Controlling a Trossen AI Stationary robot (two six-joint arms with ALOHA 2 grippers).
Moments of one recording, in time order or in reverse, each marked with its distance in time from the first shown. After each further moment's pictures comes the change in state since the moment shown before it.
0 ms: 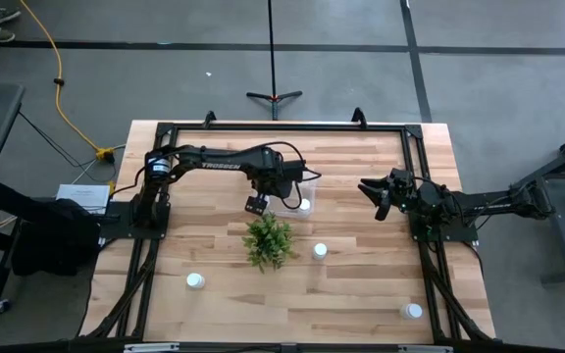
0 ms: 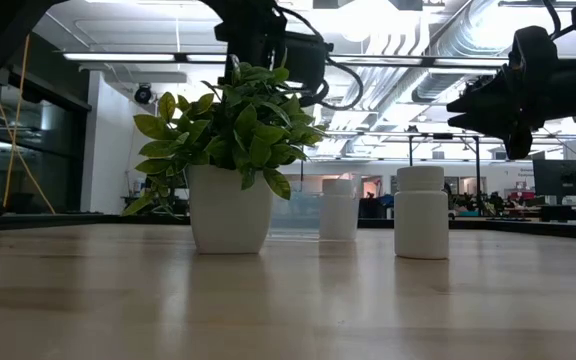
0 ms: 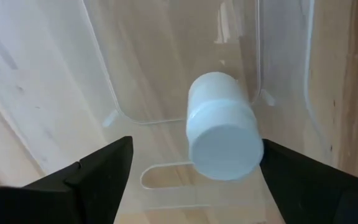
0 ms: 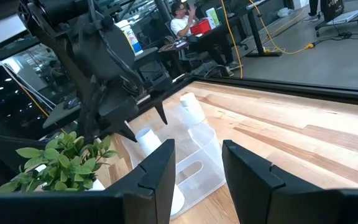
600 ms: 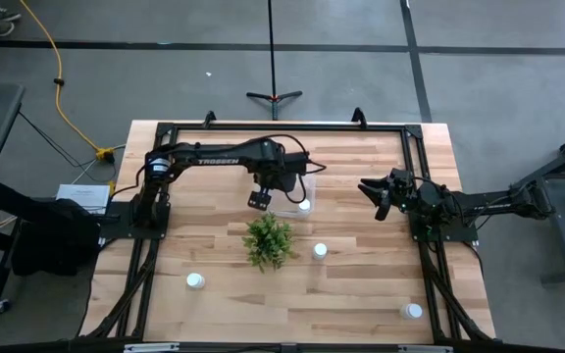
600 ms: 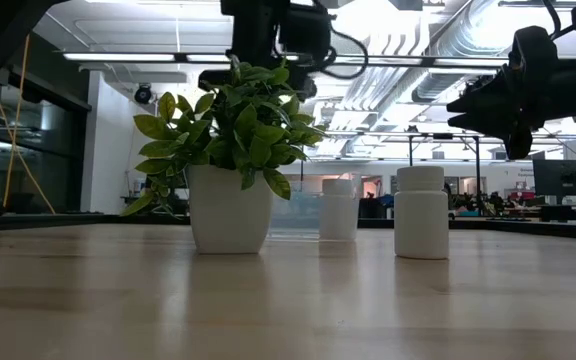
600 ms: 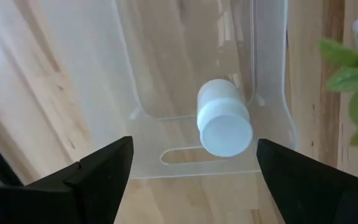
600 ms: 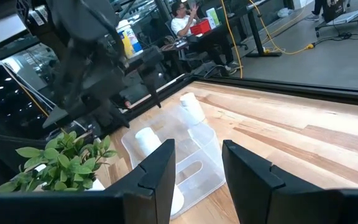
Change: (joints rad) left arm 0.000 0.000 0.163 -0.119 0.001 -0.023; right arm 0.000 0.000 0.000 0.000 0.000 -0.003
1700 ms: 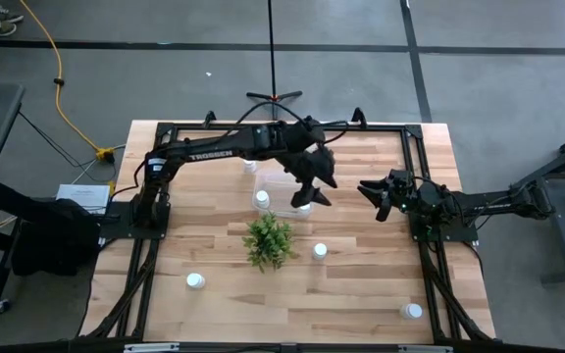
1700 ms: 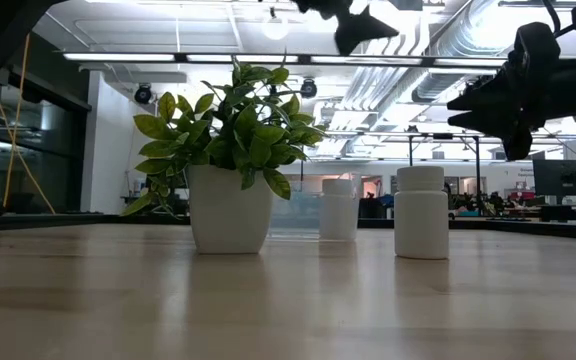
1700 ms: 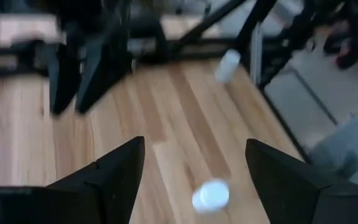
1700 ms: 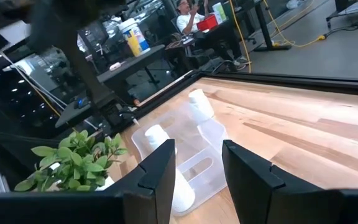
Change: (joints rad) left arm 0.000 -0.002 0.233 0.630 0.681 -0.271; right arm 0.000 0.000 0.000 0.002 -0.034 0.037
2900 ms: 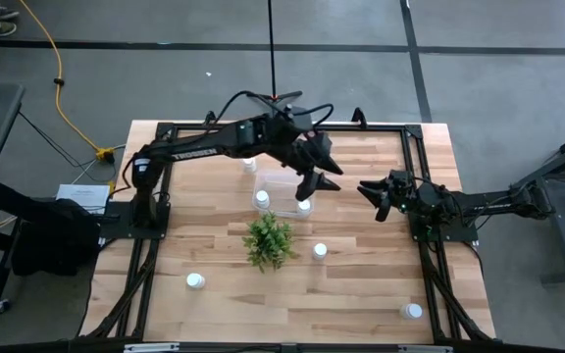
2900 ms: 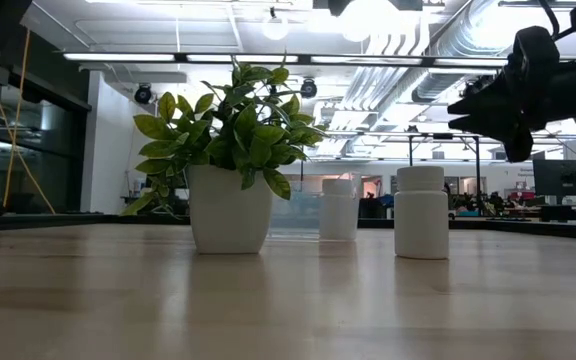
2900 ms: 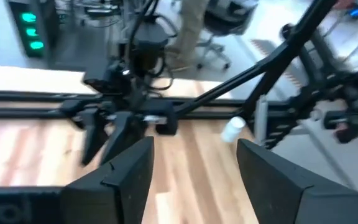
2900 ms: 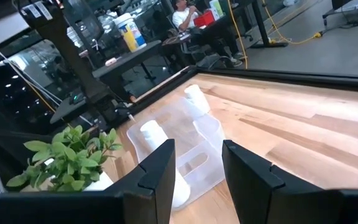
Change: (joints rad) left arm -0.022 -0.102 0.000 0.138 -0.130 -0.209; right arm 0.000 0.000 0.000 -0.023 0.004 0.000
